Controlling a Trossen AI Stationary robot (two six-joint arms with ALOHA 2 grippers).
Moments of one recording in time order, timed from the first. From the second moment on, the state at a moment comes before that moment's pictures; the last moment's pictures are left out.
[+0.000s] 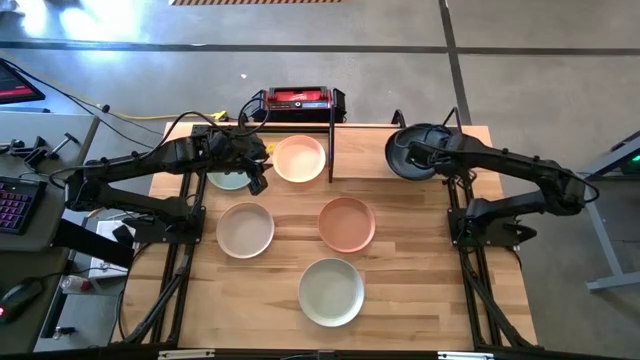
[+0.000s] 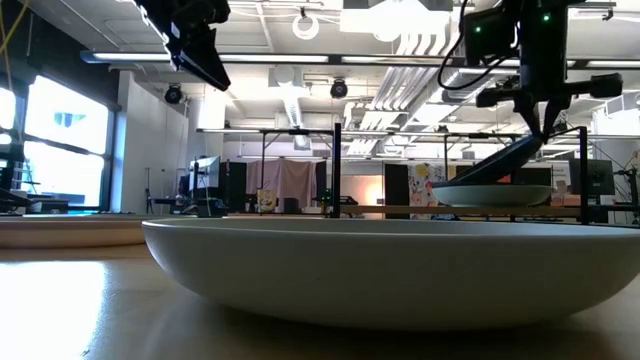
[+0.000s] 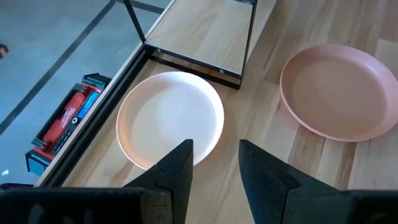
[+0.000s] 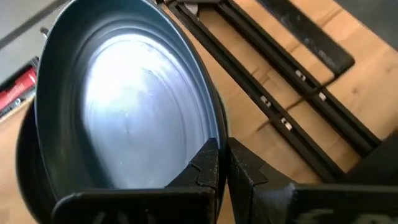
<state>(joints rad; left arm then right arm) 0.30 1.08 1.03 -0.71 -0.20 -0.02 -0.46 1.17 0.97 -1.35 0.55 1.81</state>
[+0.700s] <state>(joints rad) 0.30 1.08 1.03 -0.71 -0.20 -0.02 -0.46 1.17 0.97 -1.32 0.57 1.84</state>
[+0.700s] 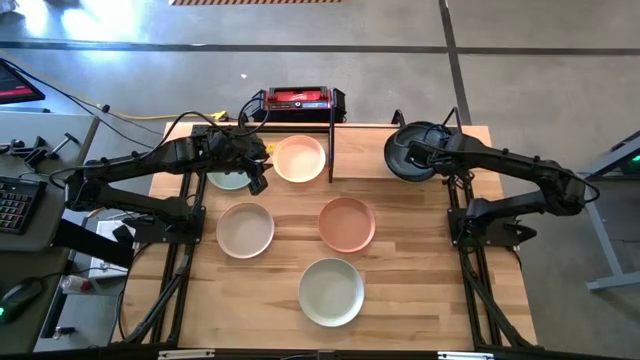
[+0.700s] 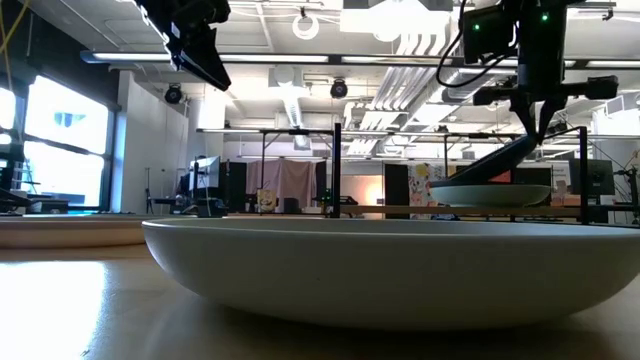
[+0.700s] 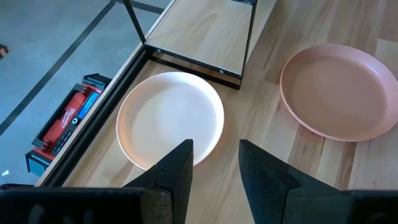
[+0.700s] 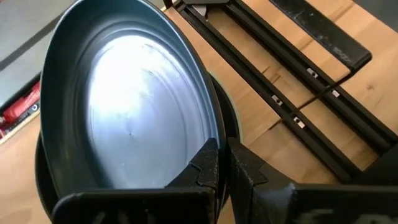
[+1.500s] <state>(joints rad) 0.30 1.08 1.03 -0.71 -0.20 -0.02 -0.46 1.17 0.97 -1.32 0.59 1.82</state>
